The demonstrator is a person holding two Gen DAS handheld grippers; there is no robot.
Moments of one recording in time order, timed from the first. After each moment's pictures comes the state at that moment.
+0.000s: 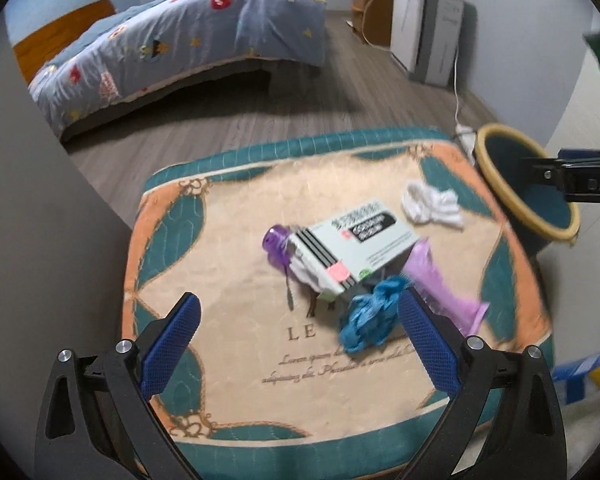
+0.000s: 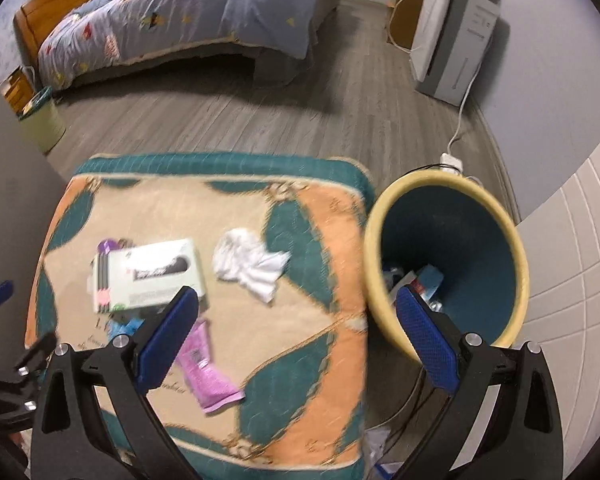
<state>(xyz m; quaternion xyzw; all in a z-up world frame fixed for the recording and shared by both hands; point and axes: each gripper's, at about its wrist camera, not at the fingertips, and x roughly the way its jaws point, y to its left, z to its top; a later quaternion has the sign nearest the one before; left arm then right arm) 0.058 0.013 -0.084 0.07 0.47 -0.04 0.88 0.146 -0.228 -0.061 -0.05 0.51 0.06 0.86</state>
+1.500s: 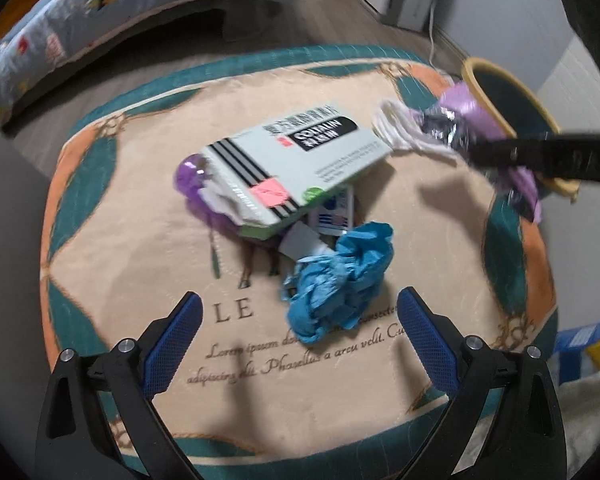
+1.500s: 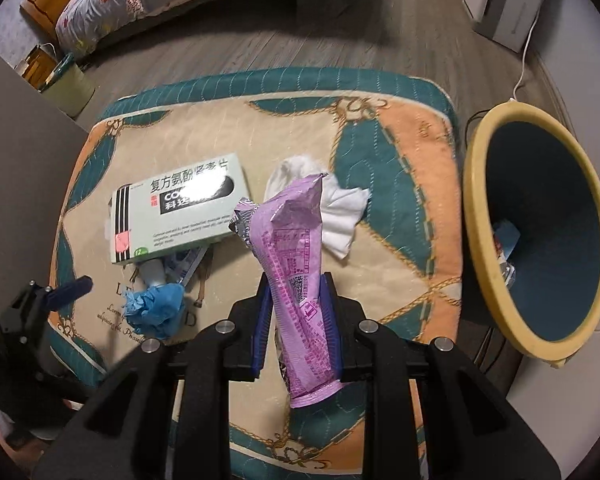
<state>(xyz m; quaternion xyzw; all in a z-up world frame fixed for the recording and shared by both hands) 0.081 -0.018 -0.157 0.06 0.56 -0.10 0.82 0.168 -0.210 -0.135 0.00 0.60 0.13 0.79</state>
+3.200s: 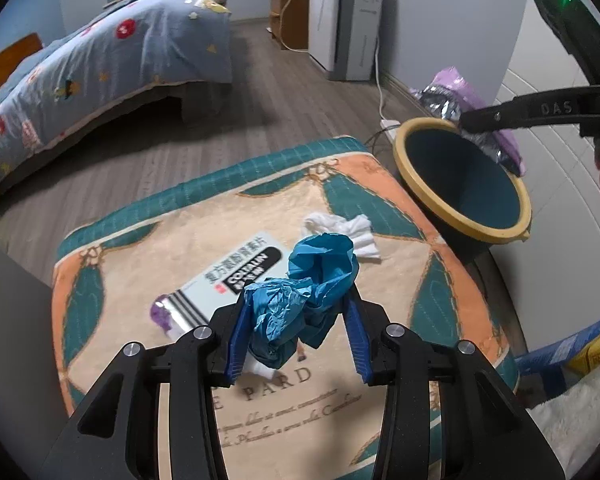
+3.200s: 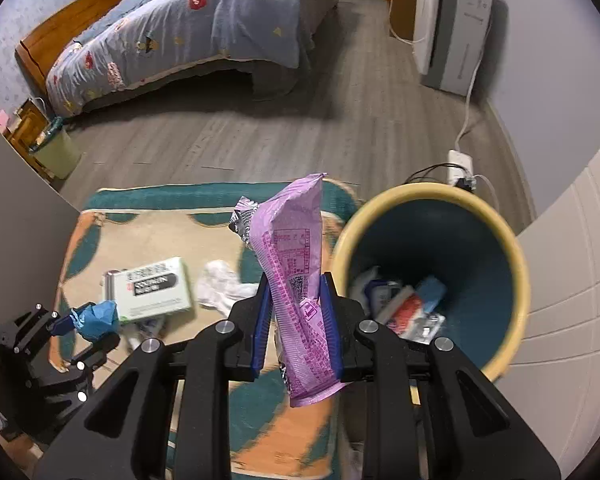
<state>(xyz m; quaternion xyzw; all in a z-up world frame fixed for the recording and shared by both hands) 0.097 -0.072 -0.087 0.09 0.46 -0.17 0.87 0.184 -0.311 -0.042 0.00 0.51 0.08 0.86</state>
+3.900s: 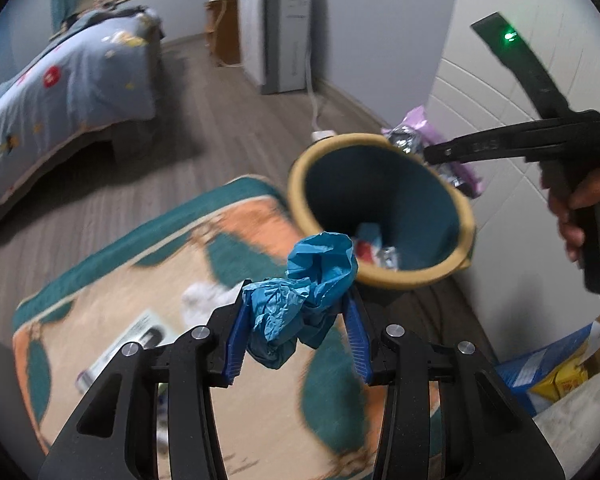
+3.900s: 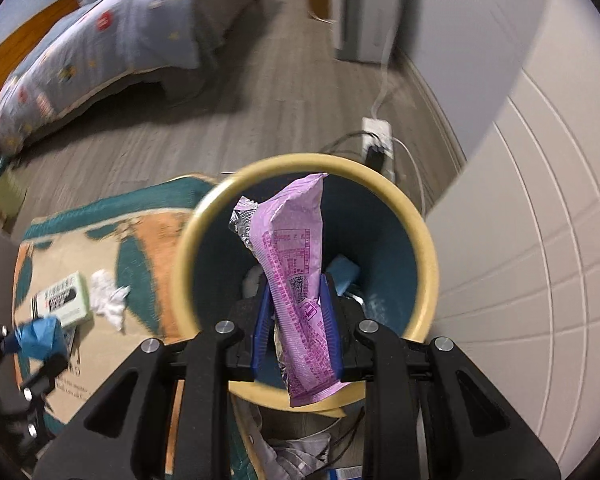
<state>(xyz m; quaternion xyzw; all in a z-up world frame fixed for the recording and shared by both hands) 0.113 -0.189 -0.070 0.11 0.43 -0.27 0.85 0.192 -0.445 -0.081 0.07 0.53 -0.03 0.85</state>
